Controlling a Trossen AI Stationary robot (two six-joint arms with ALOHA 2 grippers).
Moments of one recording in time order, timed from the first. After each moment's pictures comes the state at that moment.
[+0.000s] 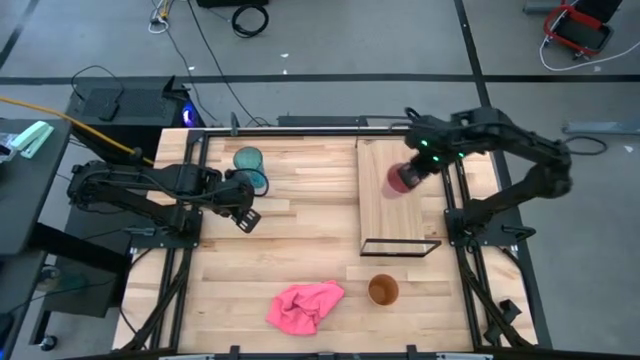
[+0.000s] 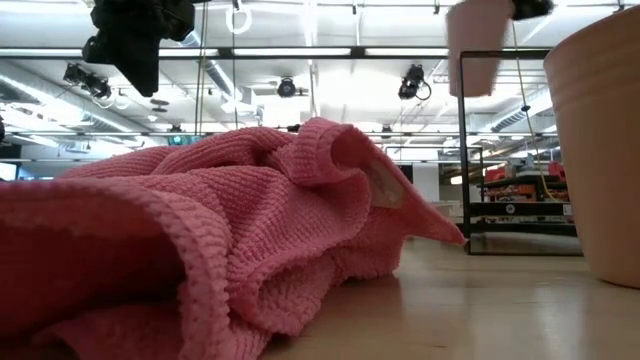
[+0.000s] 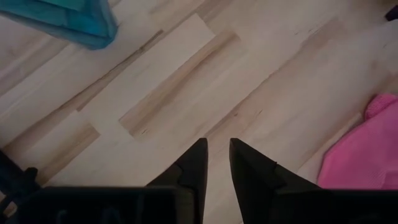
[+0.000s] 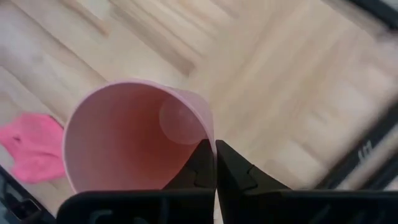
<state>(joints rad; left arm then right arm) -0.07 1.17 1.11 -1.17 -0.17 -0.92 -0.16 1.28 1.64 -1.57 0.08 0.77</state>
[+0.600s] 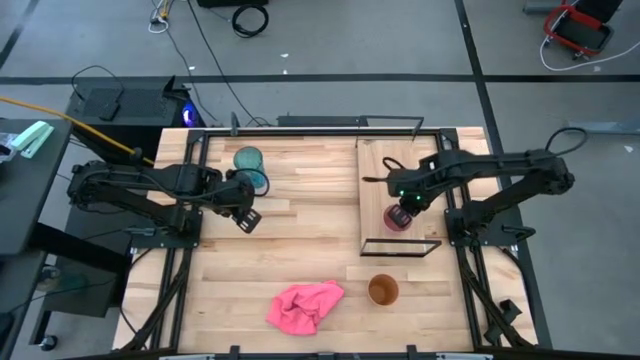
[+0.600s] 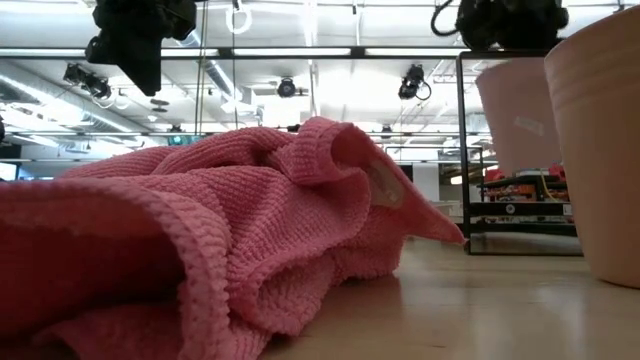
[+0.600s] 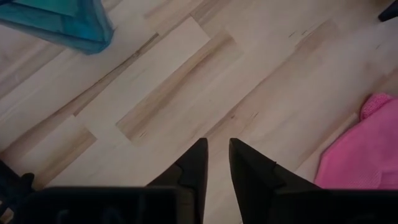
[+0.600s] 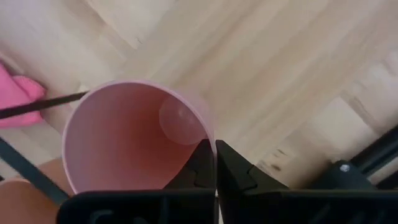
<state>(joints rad) -0.07 1.17 1.11 -1.15 -0.17 -0.91 0.01 1.27 1.21 -1.35 0.00 0.87</state>
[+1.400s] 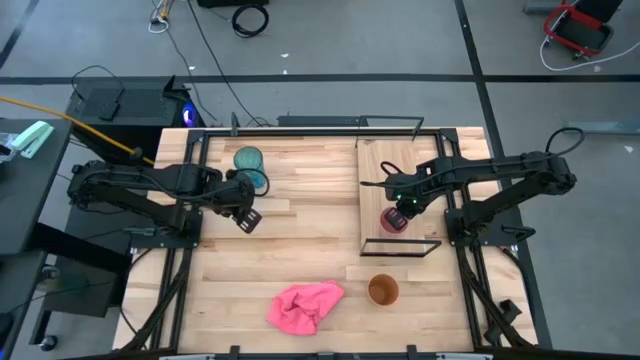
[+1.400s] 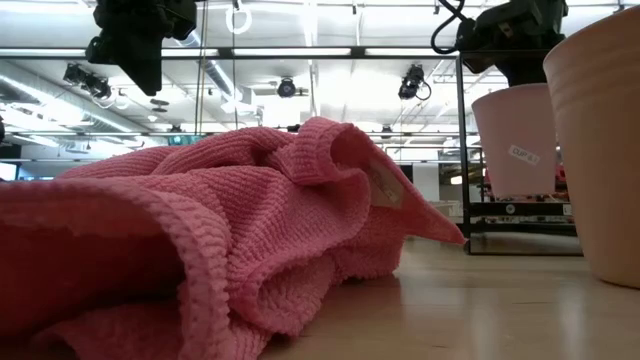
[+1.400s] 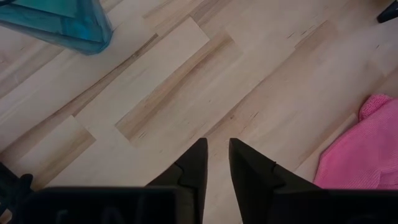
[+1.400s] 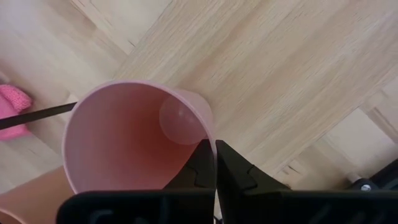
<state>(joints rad) -0.07 1.17 1.11 -1.15 -0.17 -0.91 0.01 1.25 1.09 -1.22 0.01 0.87</state>
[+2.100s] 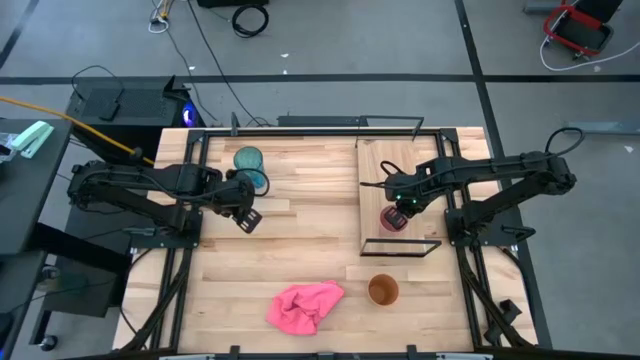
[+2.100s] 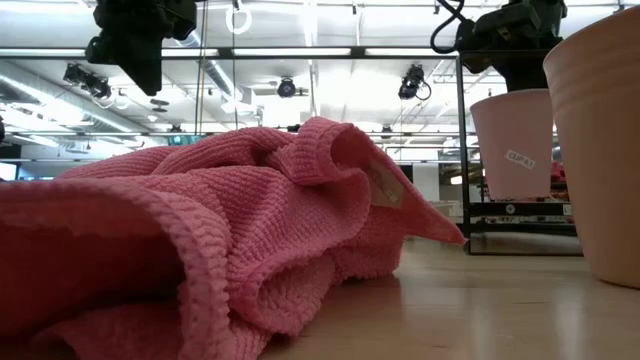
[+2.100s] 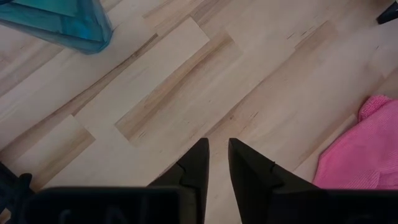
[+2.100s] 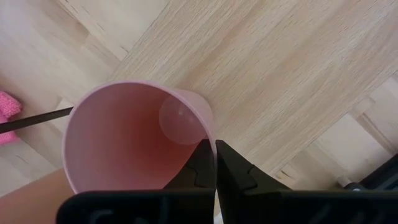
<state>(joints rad) -0.07 1.17 1.11 -1.15 -0.17 -0.91 0.01 1.25 1.09 -1.23 0.04 0.86</state>
